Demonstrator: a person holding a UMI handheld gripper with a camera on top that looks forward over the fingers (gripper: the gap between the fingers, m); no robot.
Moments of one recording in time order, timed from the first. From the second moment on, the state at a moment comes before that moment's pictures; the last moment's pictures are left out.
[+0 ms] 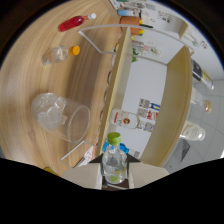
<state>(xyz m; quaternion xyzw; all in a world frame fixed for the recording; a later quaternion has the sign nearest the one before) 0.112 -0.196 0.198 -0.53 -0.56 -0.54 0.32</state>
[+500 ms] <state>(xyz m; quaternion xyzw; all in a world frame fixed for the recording) 0.109 -0.193 0.189 -0.47 -0.62 -0.58 0.25</state>
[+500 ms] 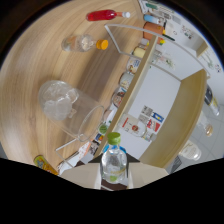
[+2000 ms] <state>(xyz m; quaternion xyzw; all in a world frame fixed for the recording) 0.152 -0.197 0.021 -0.88 0.00 0.03 0.48</state>
